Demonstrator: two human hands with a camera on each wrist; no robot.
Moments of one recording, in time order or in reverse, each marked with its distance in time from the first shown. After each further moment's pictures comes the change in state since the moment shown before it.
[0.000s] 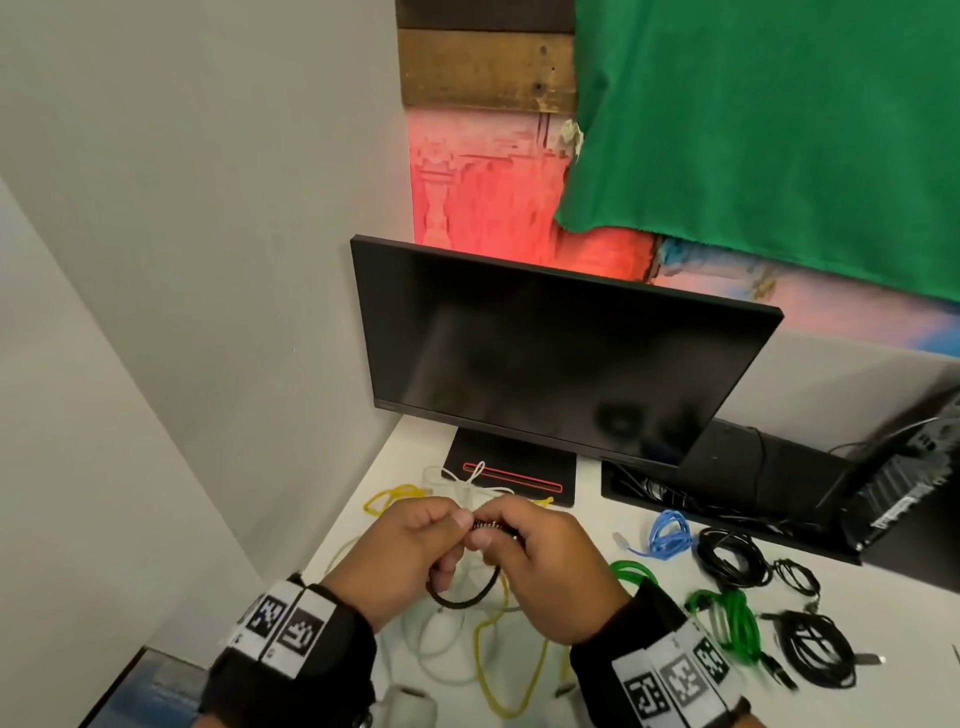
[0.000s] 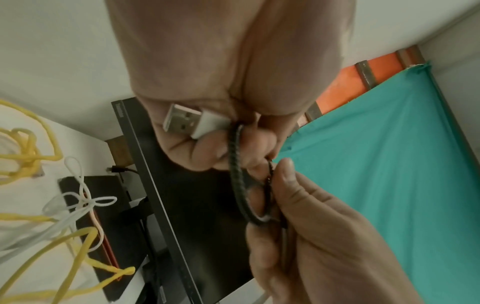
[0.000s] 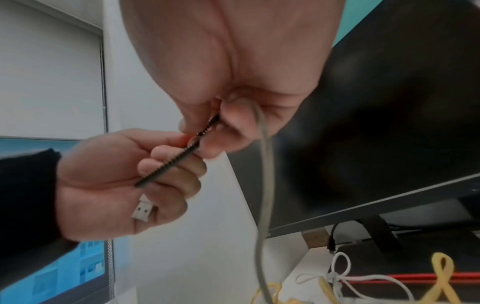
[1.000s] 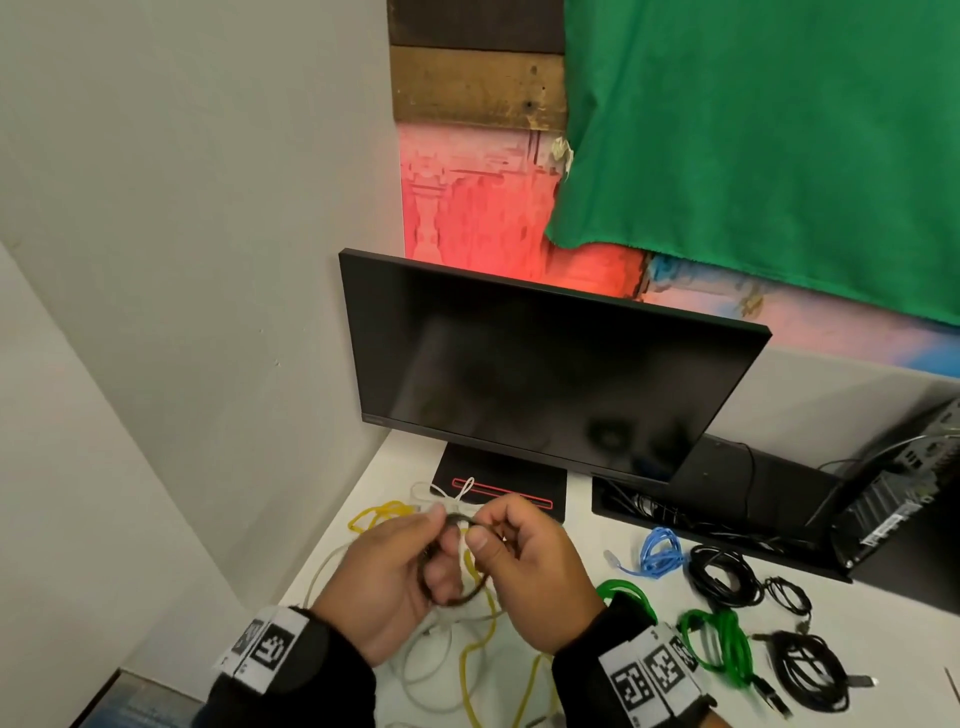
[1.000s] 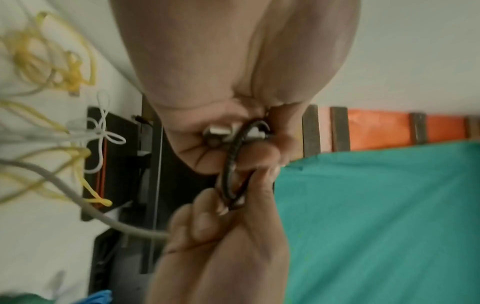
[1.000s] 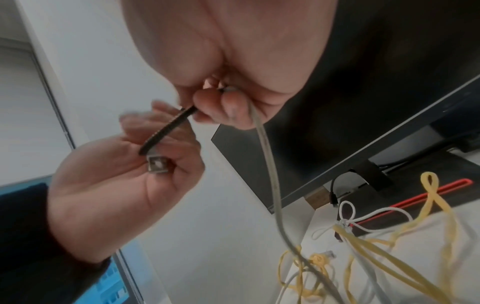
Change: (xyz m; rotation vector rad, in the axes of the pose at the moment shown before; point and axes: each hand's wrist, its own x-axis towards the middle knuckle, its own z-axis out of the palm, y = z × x) left_hand 0.005 -0.001 0.010 -0.662 0.025 -0.103; right_hand 0.010 0.013 0.008 0.423 0.124 0.080
